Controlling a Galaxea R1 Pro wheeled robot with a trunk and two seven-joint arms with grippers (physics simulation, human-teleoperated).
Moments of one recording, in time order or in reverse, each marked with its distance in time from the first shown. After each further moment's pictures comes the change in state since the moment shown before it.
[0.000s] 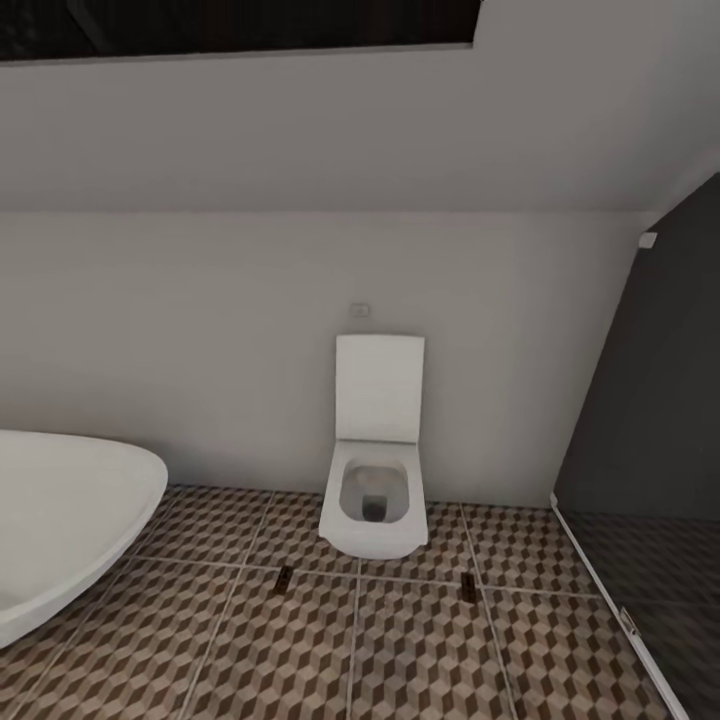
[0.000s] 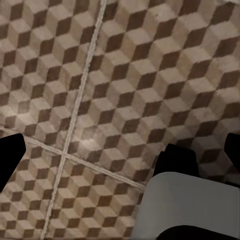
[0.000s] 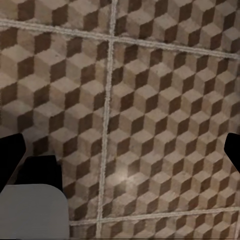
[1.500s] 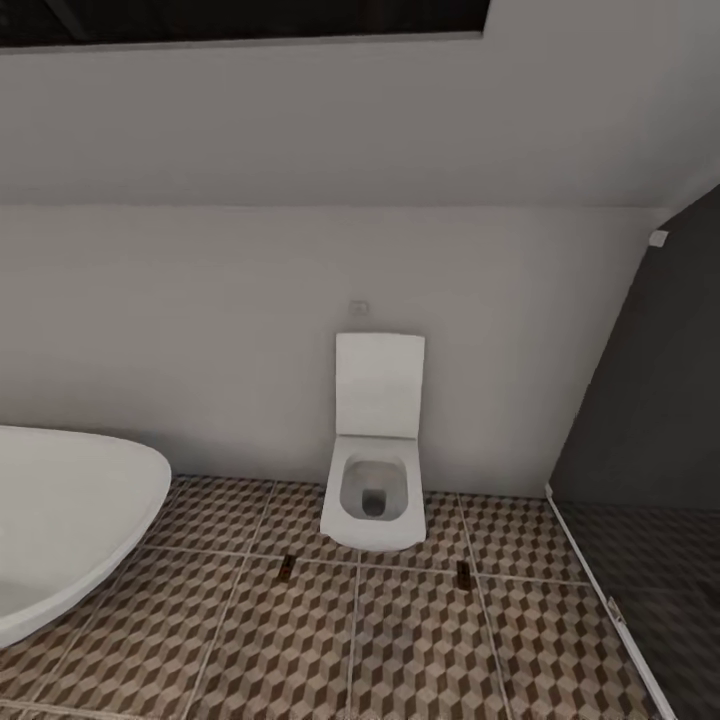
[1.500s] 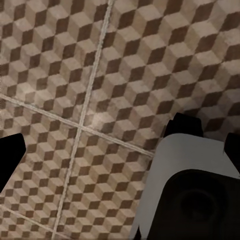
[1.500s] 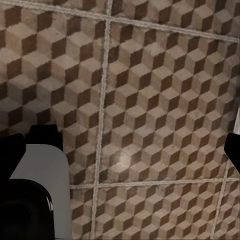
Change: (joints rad) left arm 0.007 0.003 0.001 0.002 0.000 0.003 0.000; right arm 0.002 0.000 0.000 0.006 -0.001 -0.003 0.000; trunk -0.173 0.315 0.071
